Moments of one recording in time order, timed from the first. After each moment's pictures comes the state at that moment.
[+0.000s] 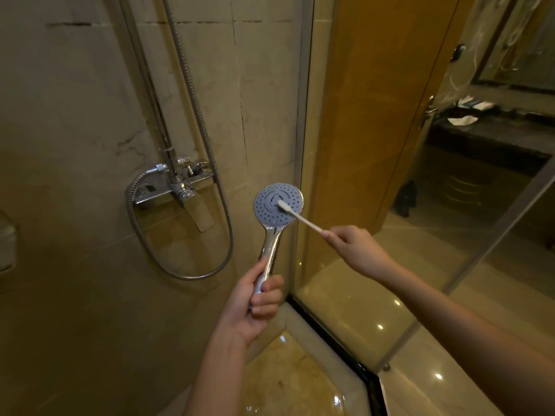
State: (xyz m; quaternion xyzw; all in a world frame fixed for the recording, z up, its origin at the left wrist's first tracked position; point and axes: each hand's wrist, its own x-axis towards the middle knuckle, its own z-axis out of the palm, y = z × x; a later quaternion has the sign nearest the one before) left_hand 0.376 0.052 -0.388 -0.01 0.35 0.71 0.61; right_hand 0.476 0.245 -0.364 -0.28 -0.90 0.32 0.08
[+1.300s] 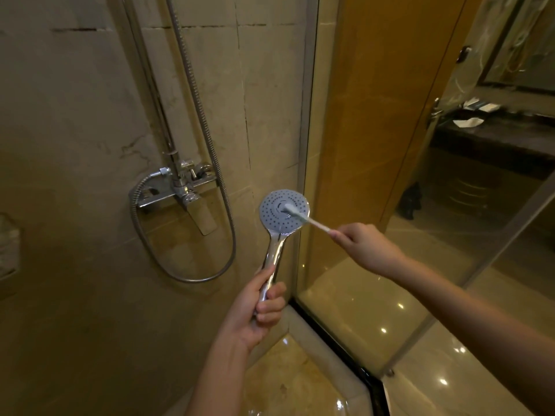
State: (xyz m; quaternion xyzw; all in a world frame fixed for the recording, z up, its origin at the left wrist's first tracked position) left_hand 0.378 0.055 -0.389 0.02 0.39 0.71 0.58; right_hand 0.472 0.260 -0.354 -0.30 -0.92 0.26 0.06
